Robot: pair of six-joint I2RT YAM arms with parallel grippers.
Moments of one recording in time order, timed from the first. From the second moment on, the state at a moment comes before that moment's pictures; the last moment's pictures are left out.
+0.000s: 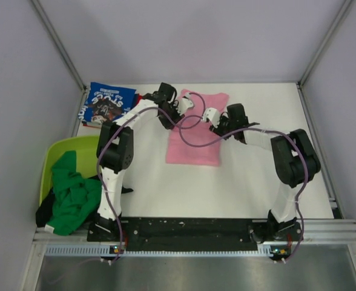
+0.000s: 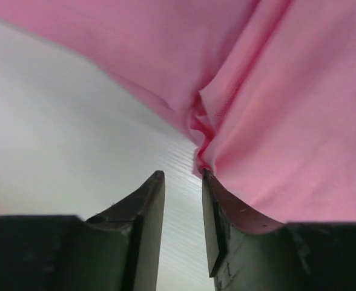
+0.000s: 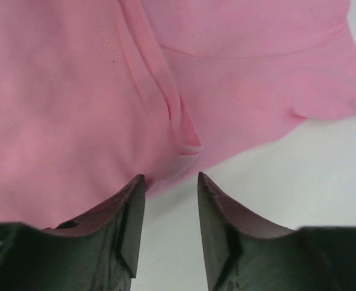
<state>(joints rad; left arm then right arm) -0.41 2.18 1.82 -0.73 0.24 0.65 0.36 1.82 1.07 0.01 -0.27 -0.78</state>
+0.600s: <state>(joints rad) -0.37 1.81 1.49 -0.72 0.47 0.91 0.41 1.39 0.77 0.08 -0.40 -0.84</state>
